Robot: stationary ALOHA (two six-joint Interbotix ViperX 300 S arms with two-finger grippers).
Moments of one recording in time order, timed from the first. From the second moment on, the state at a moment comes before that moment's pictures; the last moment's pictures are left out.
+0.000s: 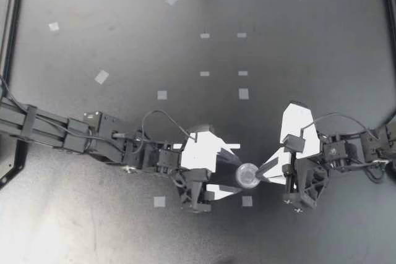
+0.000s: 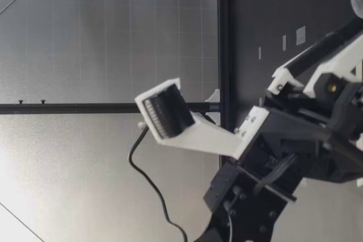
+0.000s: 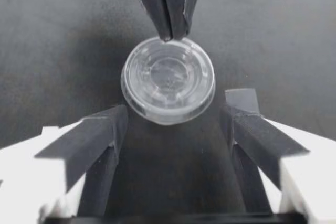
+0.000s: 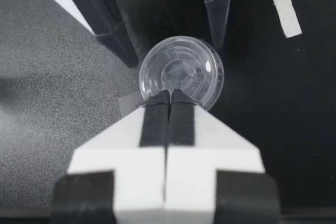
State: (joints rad) left arm -0.12 0.44 0.52 0.02 -0.43 -0.10; right arm 0.15 -0.05 1.04 0.17 -0.25 0.36
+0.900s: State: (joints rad) left arm -0.12 0.48 0.48 0.02 -0.43 -0.09; right arm 0.18 0.00 1.04 0.17 -0.25 0.40
